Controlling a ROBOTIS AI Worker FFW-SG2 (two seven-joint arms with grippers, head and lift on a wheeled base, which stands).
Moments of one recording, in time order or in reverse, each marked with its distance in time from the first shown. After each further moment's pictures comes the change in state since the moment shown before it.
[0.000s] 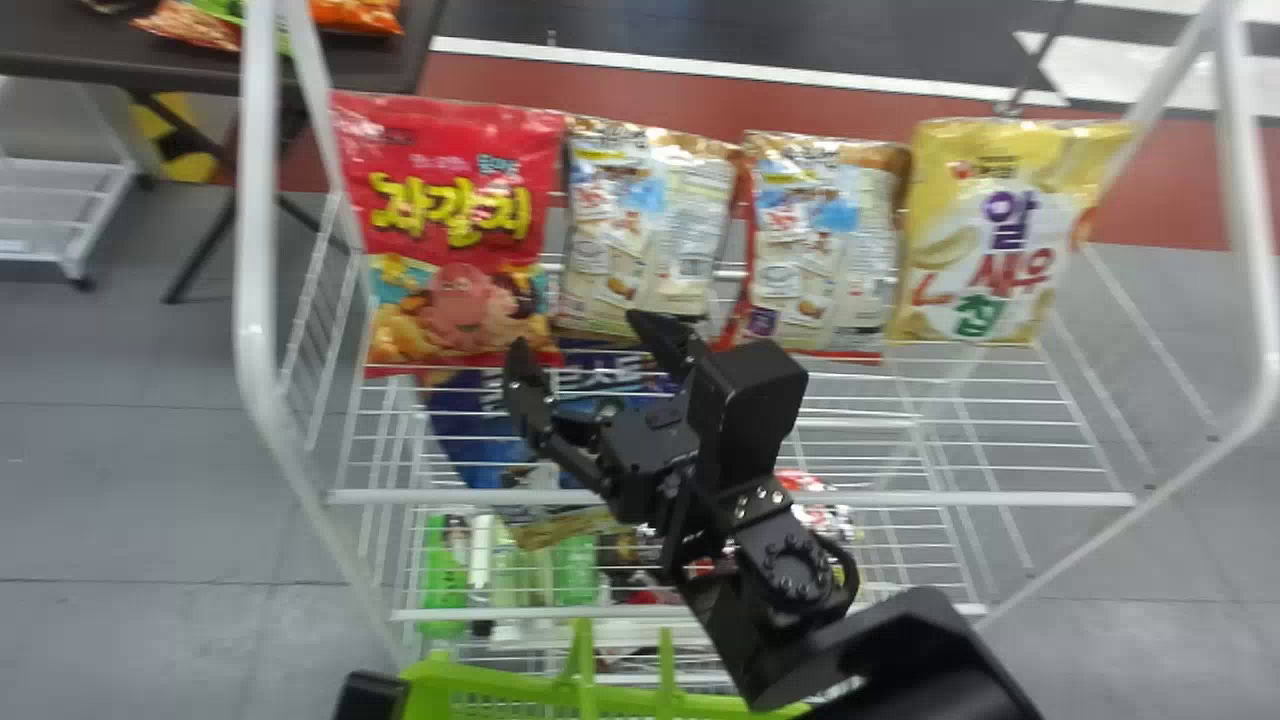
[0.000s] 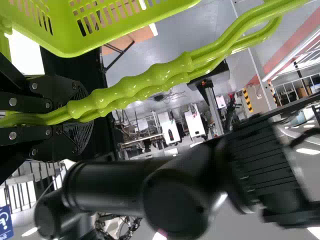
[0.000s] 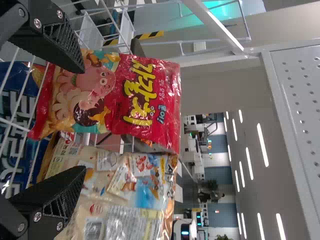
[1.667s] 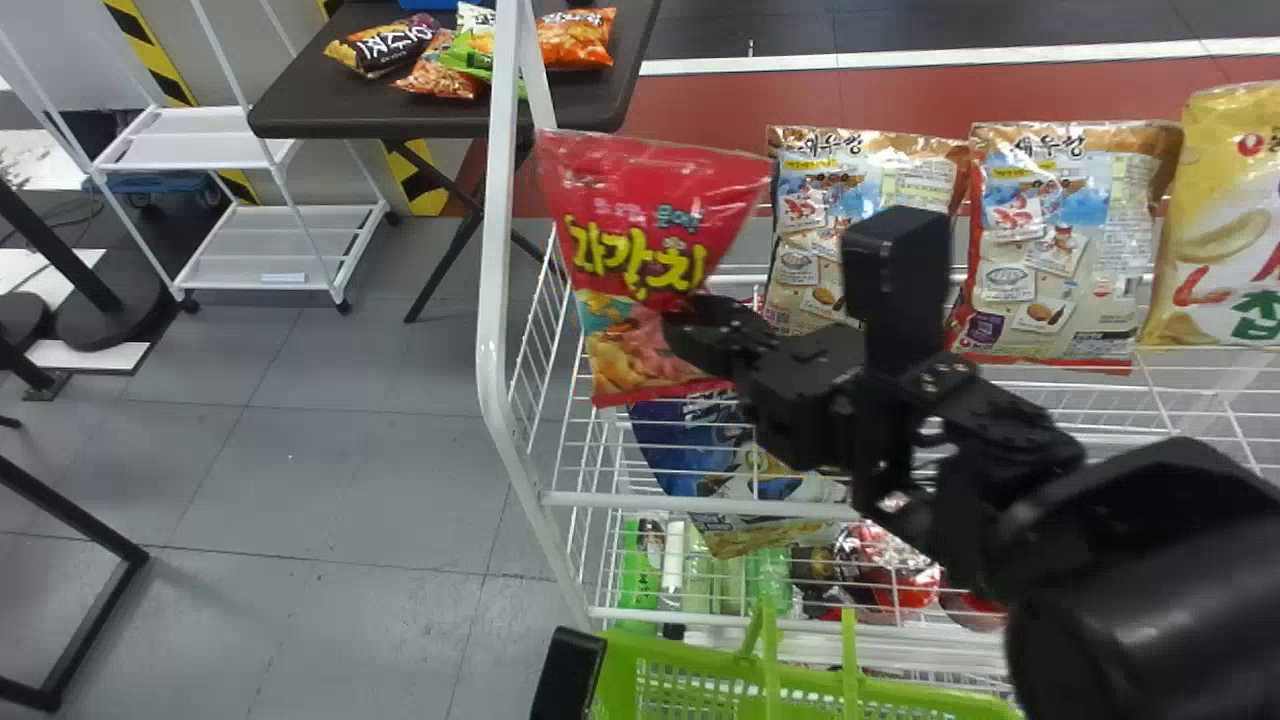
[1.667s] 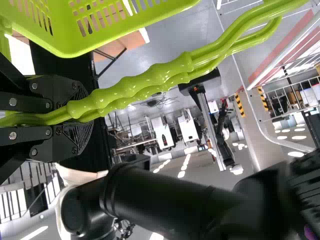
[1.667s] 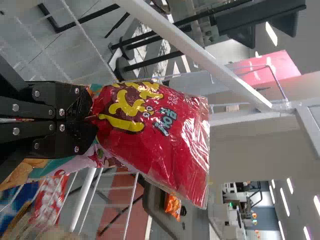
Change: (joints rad) left arm -0.052 -0.006 0.017 0.038 0.023 -0.006 0.027; right arm -0.154 -0.052 -0.029 -0.169 -0.115 0.482 0.233
